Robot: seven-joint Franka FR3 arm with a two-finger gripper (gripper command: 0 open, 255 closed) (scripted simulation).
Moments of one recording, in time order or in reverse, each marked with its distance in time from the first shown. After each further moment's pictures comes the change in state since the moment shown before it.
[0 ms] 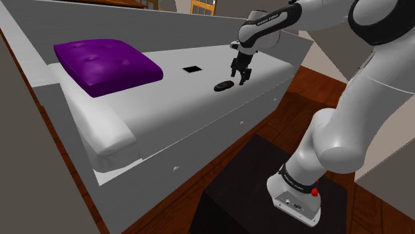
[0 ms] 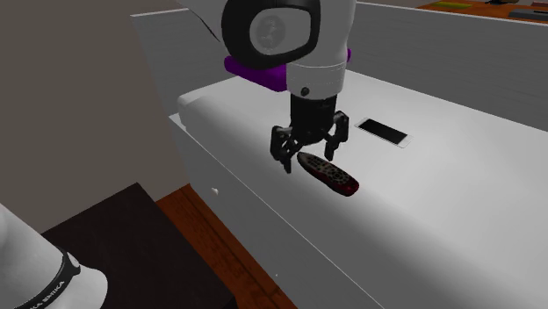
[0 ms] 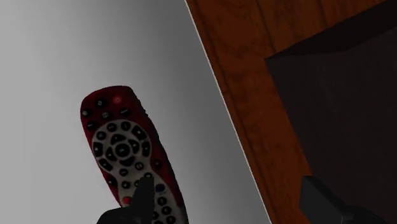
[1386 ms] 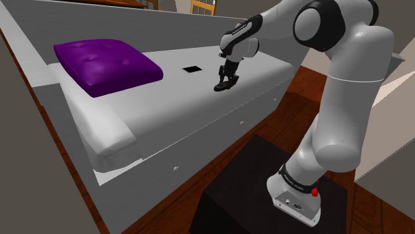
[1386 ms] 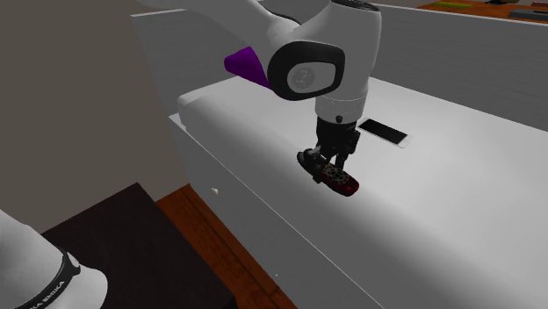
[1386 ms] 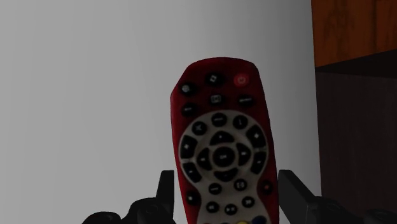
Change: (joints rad) arm -0.087 0.340 0.072 0.182 0.310 0.086 -0.405
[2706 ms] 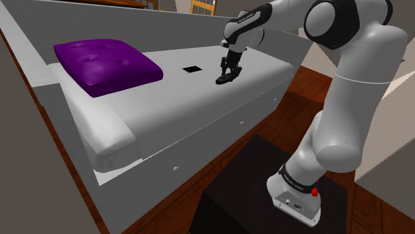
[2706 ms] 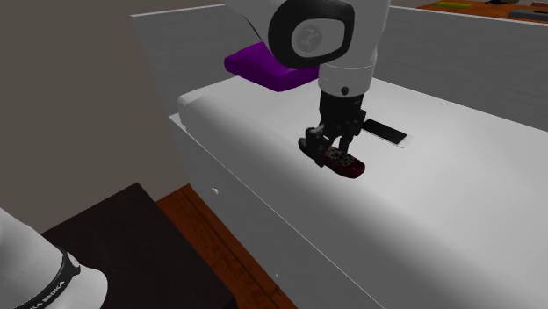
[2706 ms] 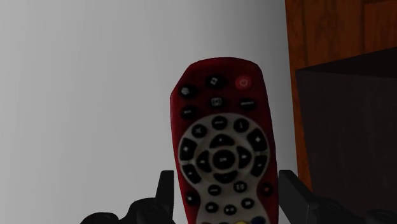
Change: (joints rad) arm 0.026 -0.076 -0.030 0.049 -0.070 -0.108 0.047
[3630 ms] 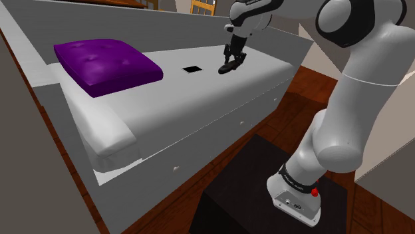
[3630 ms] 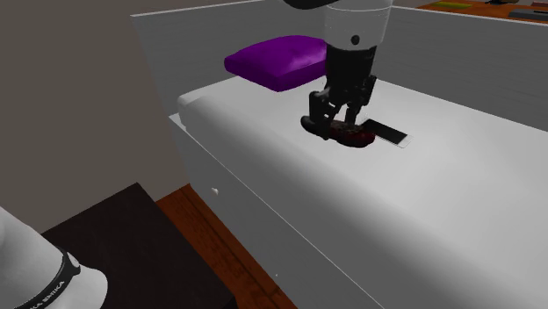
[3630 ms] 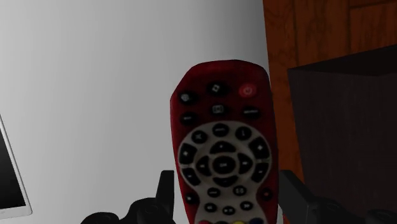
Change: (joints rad) arm 0.019 -0.076 -0.020 0.110 -0.068 -0.166 0.047
